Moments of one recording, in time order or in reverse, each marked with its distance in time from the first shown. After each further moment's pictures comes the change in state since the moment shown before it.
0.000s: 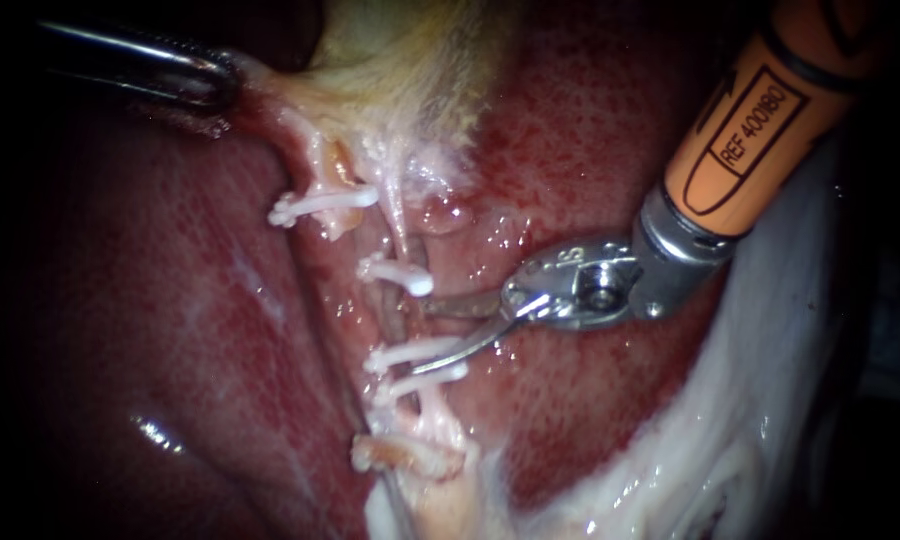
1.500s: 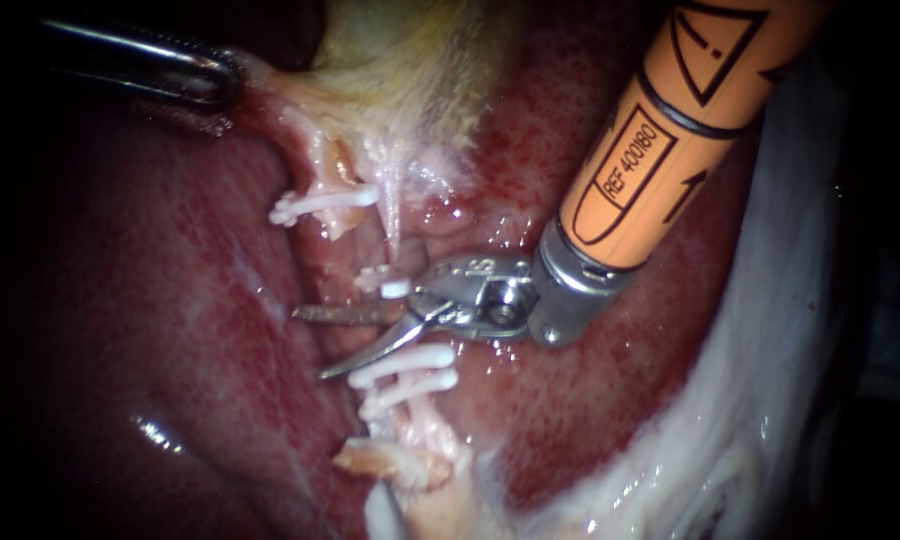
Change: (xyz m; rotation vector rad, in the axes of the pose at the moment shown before) right arm 0.003 0.002 0.006 0.162 0.198 -0.044; left arm 0.000 0.000 0.000 0.000 0.000 0.000
